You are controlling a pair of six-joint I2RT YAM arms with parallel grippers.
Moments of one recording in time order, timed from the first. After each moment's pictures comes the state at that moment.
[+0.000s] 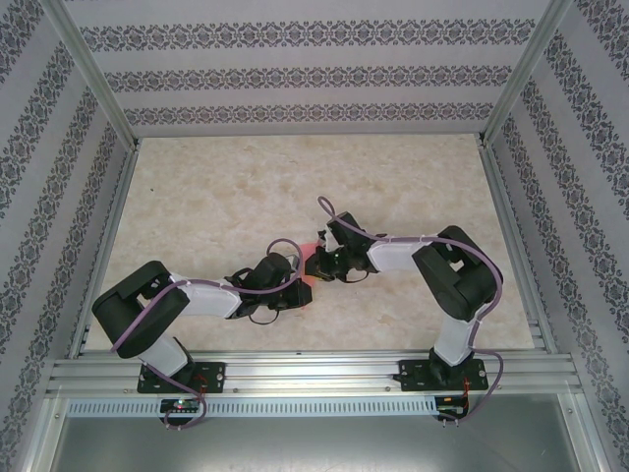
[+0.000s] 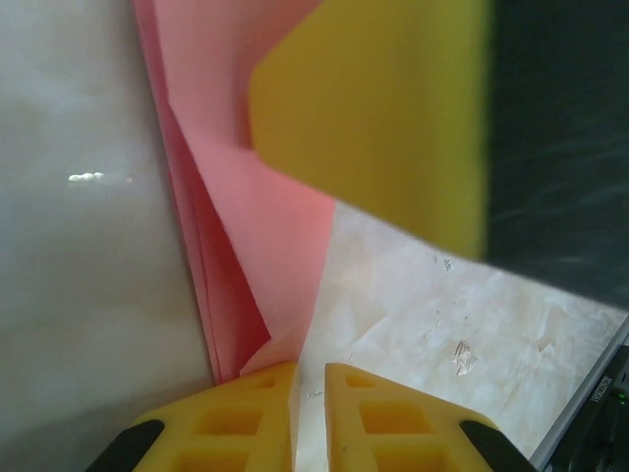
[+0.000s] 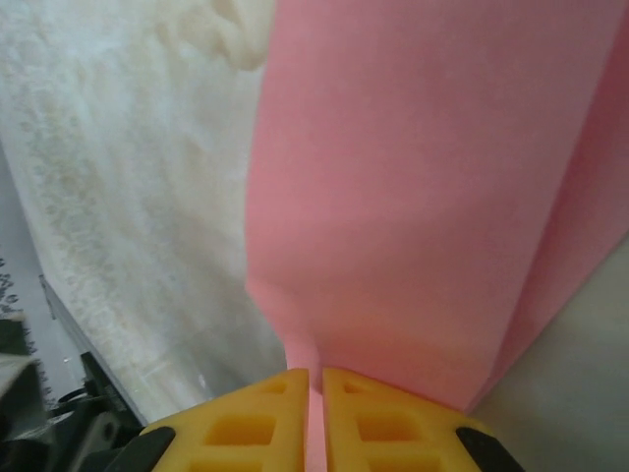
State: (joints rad) left arm -0.84 1.59 0.51 0.26 0.28 -0.98; right arm 0.65 1.83 0.88 -0.03 -0.57 0.81
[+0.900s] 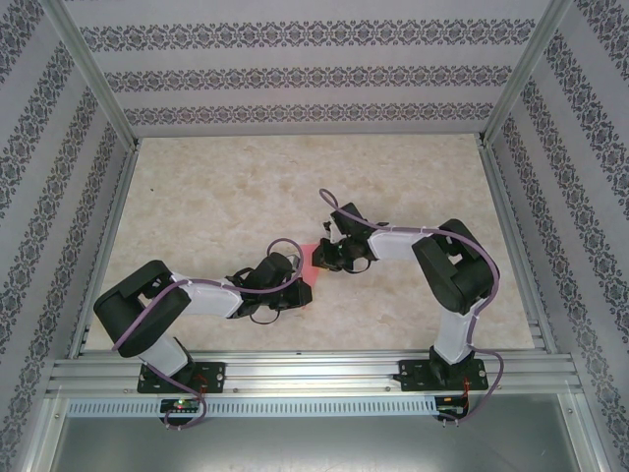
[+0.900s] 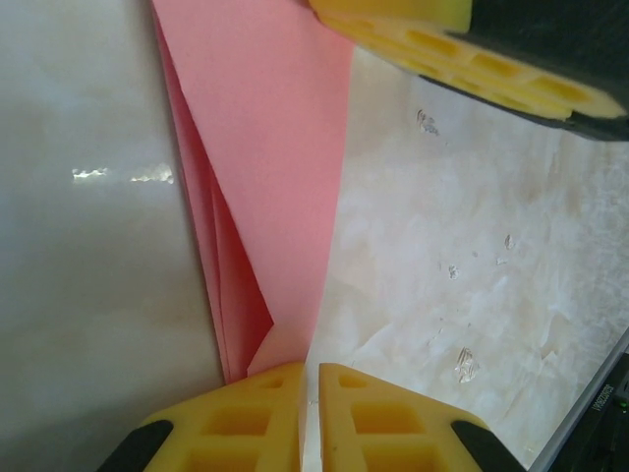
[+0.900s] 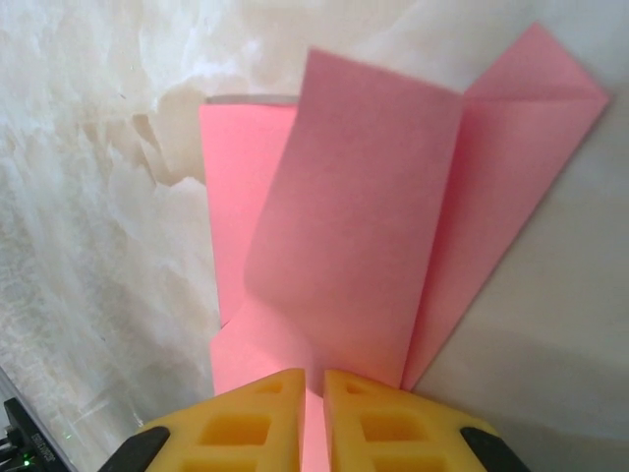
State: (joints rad) left arm -0.84 1.61 0.52 0.26 0.27 -1.00; right arm 0.58 1.87 0.97 -0.17 -0.49 0.67
